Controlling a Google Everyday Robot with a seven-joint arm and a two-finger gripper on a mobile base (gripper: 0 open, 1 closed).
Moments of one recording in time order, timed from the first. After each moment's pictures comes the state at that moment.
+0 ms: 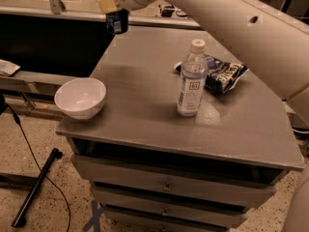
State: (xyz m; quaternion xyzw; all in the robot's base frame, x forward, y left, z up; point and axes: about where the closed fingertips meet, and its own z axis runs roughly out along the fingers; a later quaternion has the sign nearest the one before) arm 0.737 0.093 1.026 -0.29 0.80 0.14 0.50
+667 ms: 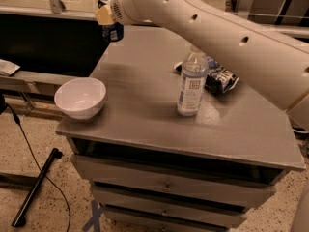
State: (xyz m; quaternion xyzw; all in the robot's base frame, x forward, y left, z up) arm 0.740 0.110 0.999 -0.32 0.77 0.14 0.53
